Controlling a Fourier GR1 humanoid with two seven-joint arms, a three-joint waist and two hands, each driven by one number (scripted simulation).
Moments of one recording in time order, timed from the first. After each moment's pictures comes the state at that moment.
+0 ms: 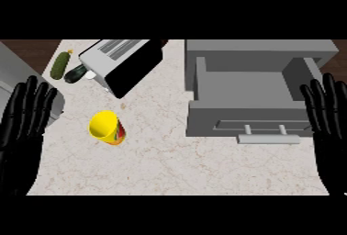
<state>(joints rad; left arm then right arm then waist) 0.03 0.13 -0.01 -2.10 0.00 -0.02 0.02 0.00 -0.10 0.02 -2.10 -0.01 0.02 -0.02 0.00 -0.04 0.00</state>
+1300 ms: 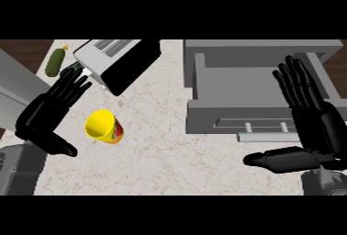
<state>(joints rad) -0.30 0.33 0.16 -1.23 0.41 -0.61 -0.12 -0.16 -0.14 -0.02 -1.88 -0.06 0.12 0.04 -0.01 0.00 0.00</state>
